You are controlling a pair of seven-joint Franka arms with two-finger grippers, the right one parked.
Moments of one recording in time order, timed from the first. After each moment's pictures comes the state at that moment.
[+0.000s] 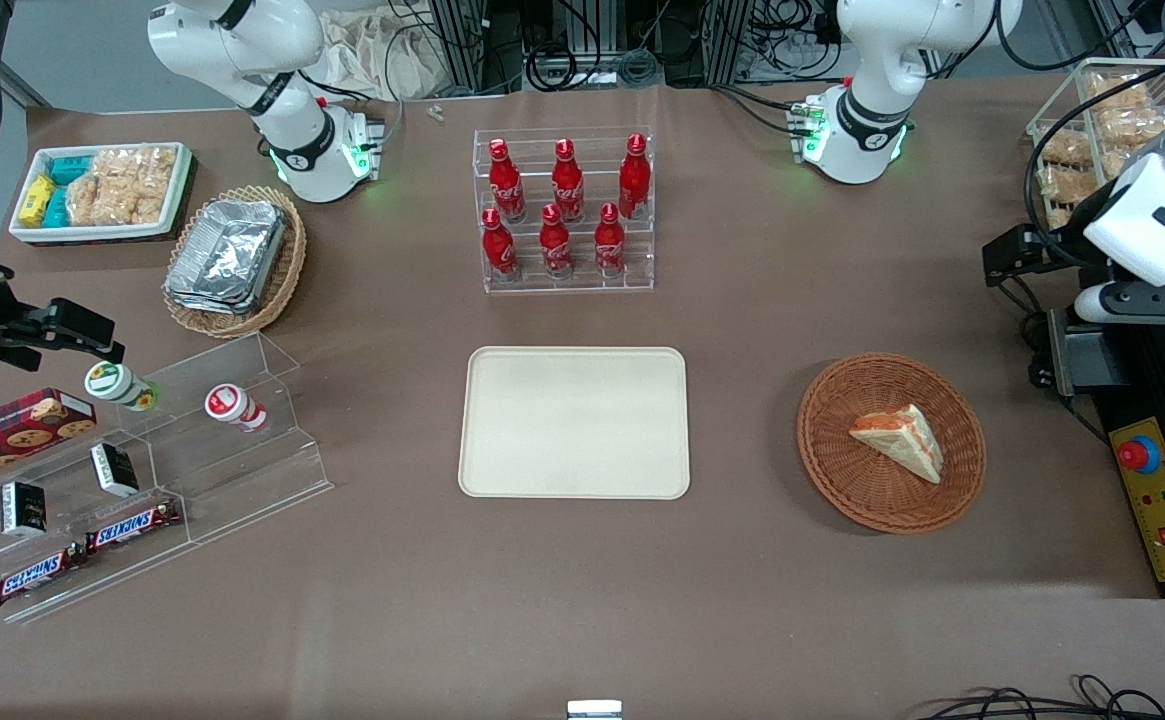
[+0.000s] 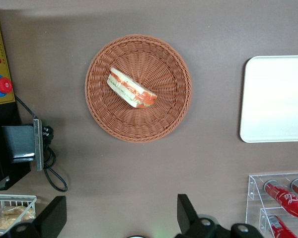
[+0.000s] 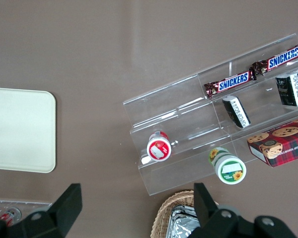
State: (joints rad) arm -0.19 0.02 0.09 -1.54 -0.01 1.51 -0.05
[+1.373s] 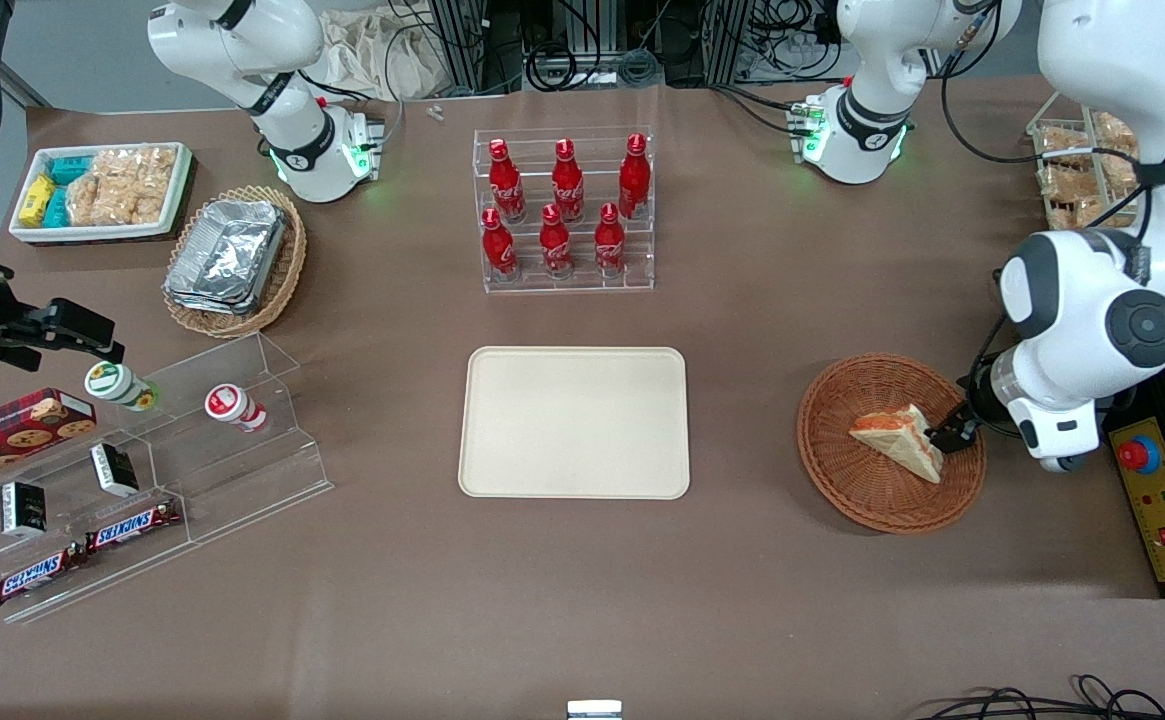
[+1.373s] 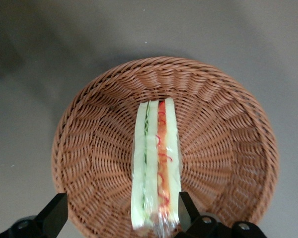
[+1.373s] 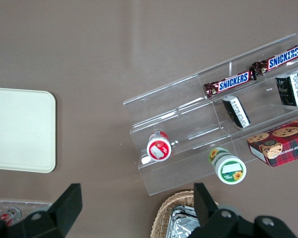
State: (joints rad) arm -0.11 0.30 0.11 -2.00 -0.05 2.28 -0.92
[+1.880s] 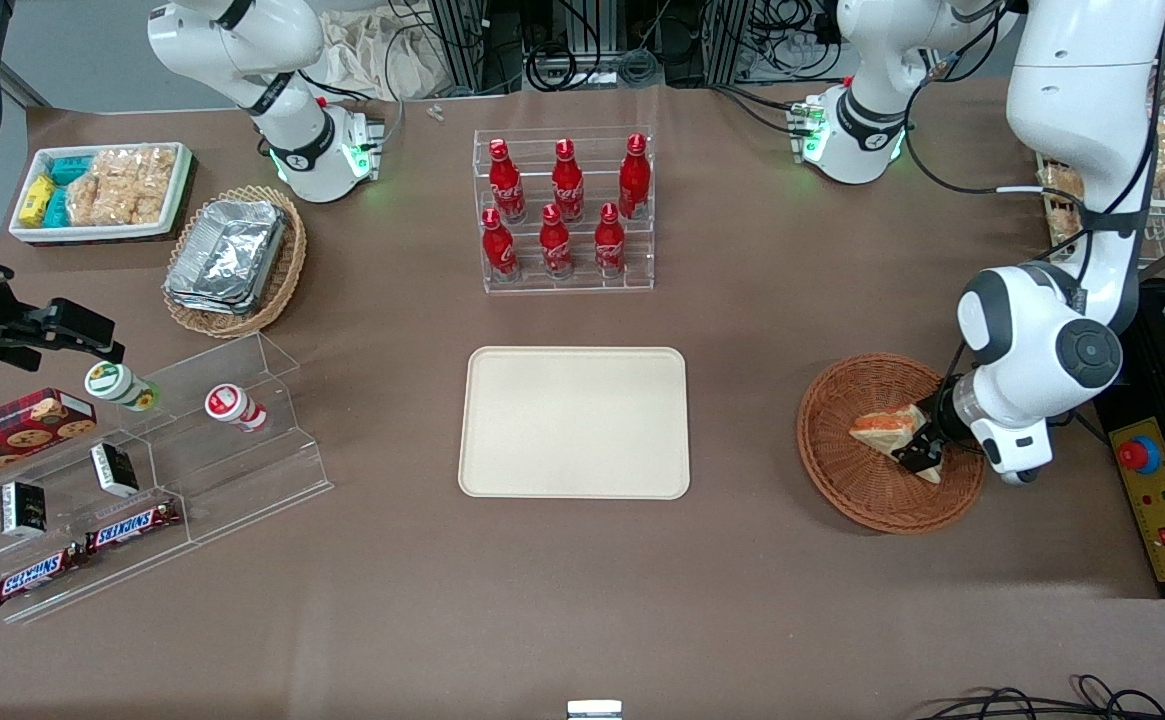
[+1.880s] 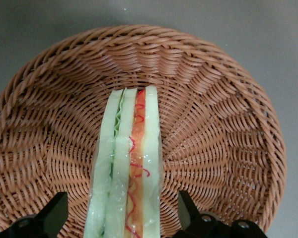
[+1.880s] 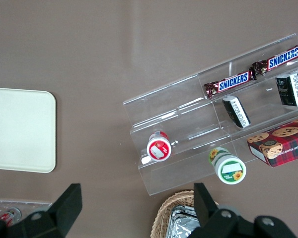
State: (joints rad) arm -0.12 0.41 0.10 -2.02 -0.15 2.43 -0.92
